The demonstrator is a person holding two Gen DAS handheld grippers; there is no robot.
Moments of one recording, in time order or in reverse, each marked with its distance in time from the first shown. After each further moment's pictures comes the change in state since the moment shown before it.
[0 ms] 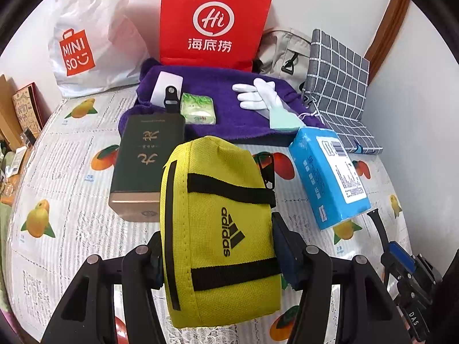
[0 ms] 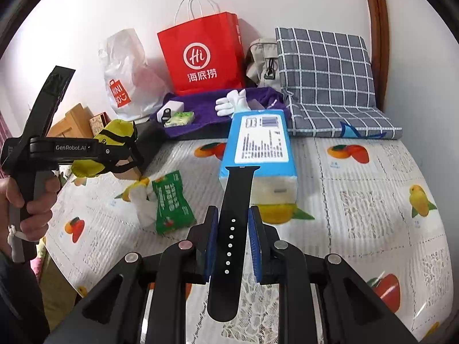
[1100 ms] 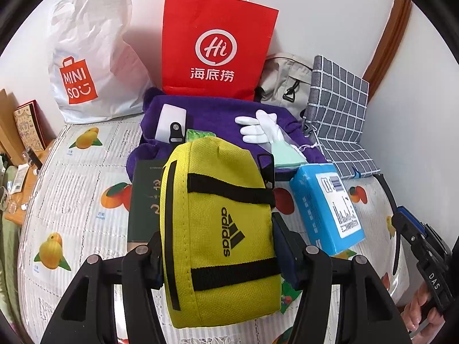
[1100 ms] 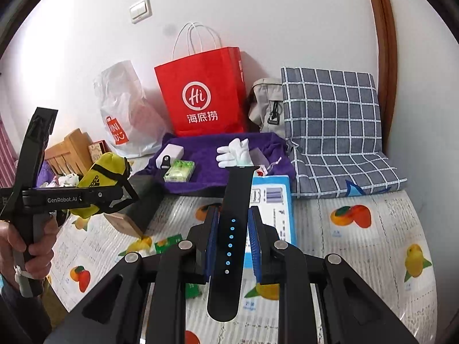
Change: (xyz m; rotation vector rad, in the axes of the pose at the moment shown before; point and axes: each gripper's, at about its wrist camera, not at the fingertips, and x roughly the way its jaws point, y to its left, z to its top) left arm -0.016 0.008 0.044 0.002 -0.067 0.001; right arm 0.009 0.003 0.083 -0.006 -0.094 0.003
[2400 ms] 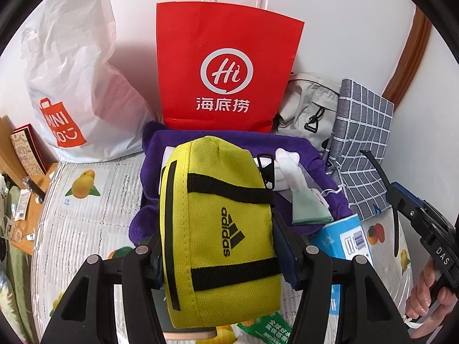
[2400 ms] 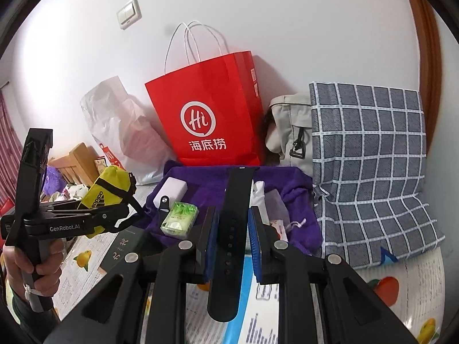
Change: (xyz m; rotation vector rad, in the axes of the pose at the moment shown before) left arm 0.048 0.008 0.092 0.007 0.002 0.047; right arm 0.101 -0.009 0.101 -0.007 0.029 0.113
